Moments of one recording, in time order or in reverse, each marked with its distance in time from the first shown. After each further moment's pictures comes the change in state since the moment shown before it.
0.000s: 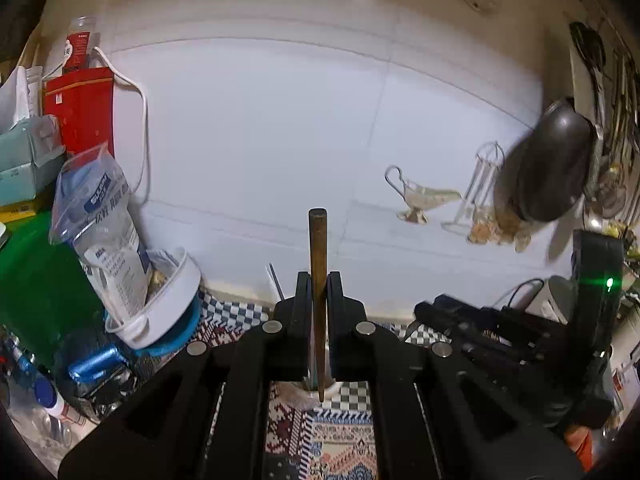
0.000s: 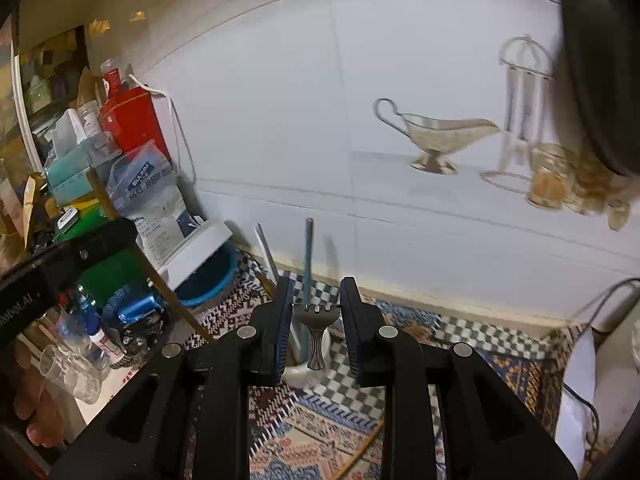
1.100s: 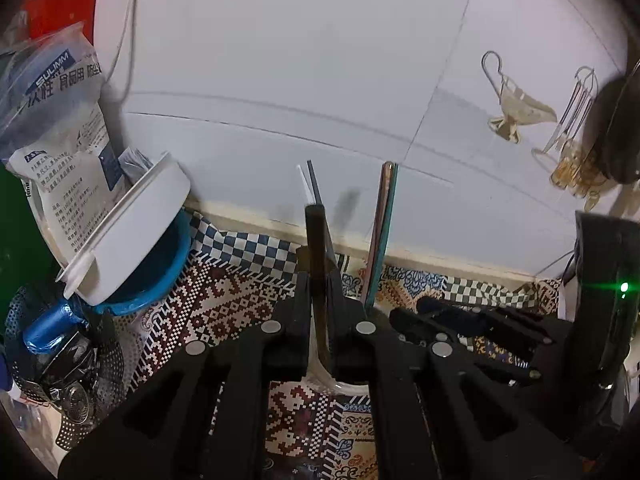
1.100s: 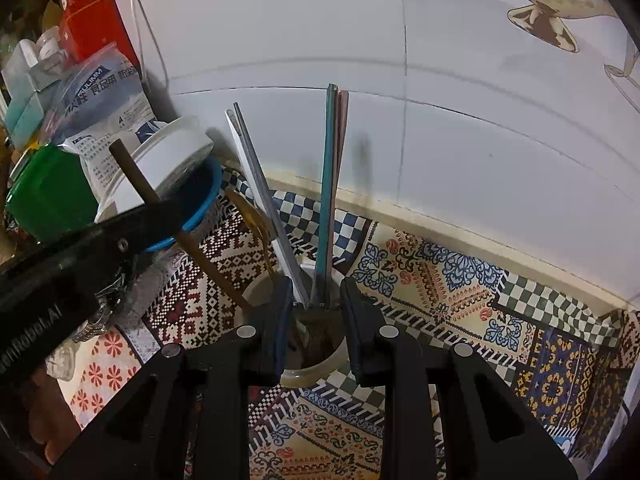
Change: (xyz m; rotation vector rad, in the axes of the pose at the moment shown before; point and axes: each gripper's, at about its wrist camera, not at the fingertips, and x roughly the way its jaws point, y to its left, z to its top) left arm 0.130 0.041 -0.055 -0.066 0.268 0.055; right arm 0.124 -0.002 -0.031 -0.013 0.316 0.011
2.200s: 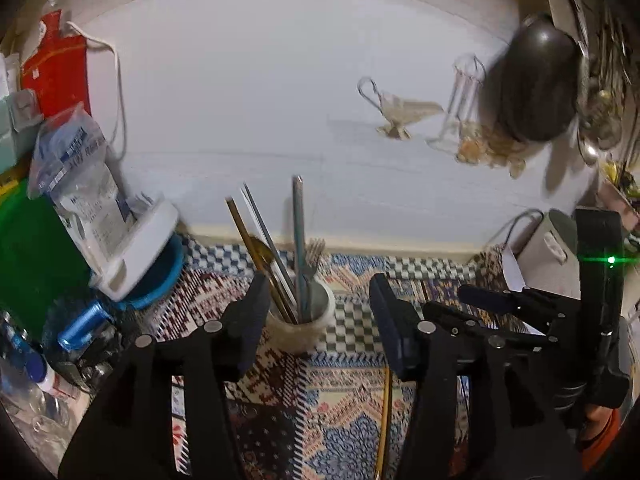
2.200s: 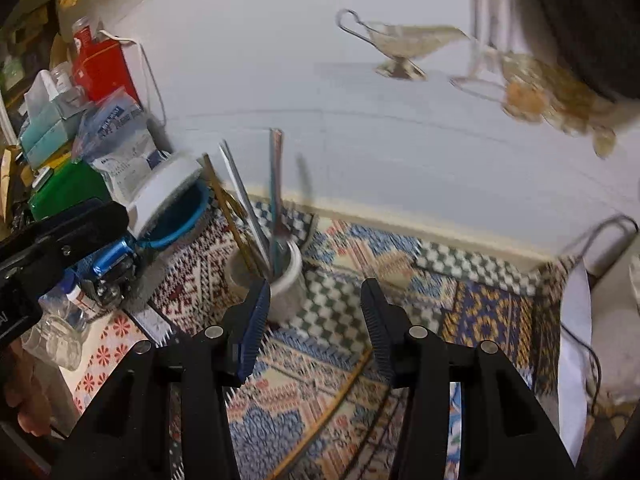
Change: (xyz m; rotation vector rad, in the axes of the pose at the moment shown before) left arm -0.113 -0.062 -0.040 0.161 -0.082 -0.052; right arm -0.111 -0.022 -0.070 0.097 -0.098 -0.095
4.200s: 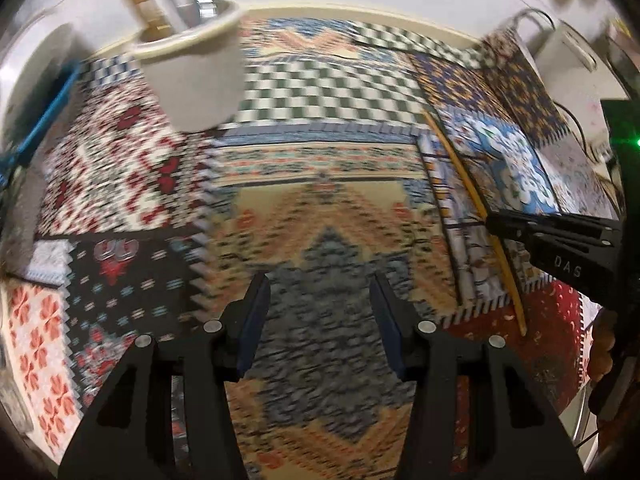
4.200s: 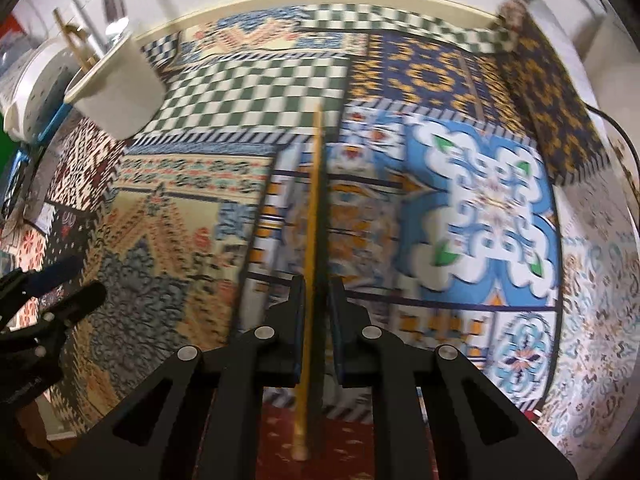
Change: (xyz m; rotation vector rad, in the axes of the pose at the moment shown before) left arm 0.124 -0.054 -0.171 0.126 0.512 -0.056; right arm 0.057 -0.099 -0.169 0.223 0.377 -0.119
